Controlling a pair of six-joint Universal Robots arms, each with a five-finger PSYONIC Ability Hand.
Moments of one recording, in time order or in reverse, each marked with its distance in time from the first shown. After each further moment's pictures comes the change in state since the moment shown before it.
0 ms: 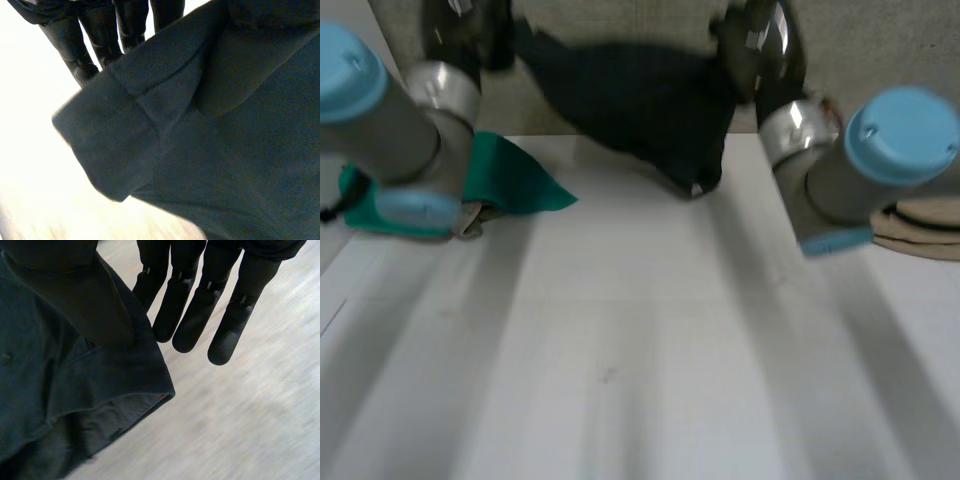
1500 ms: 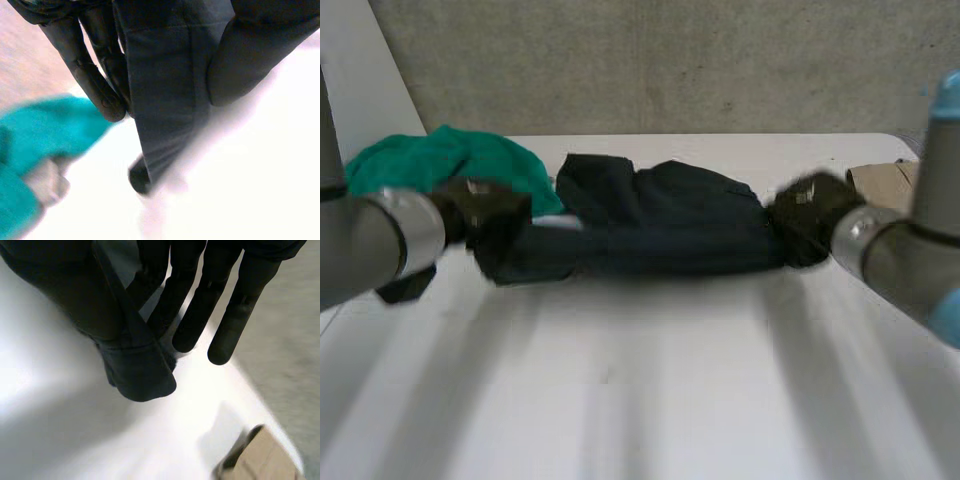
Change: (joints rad) left arm 0.015 0.294 -0.286 -0.989 0.124 0.149; right arm -0.100 -0.297 0.275 0.969 0.037 -0.268; left_hand 0.000 0.000 0.000 0.001 0.000; right_hand 0.026 0.010 -0.001 -0.001 -0.016
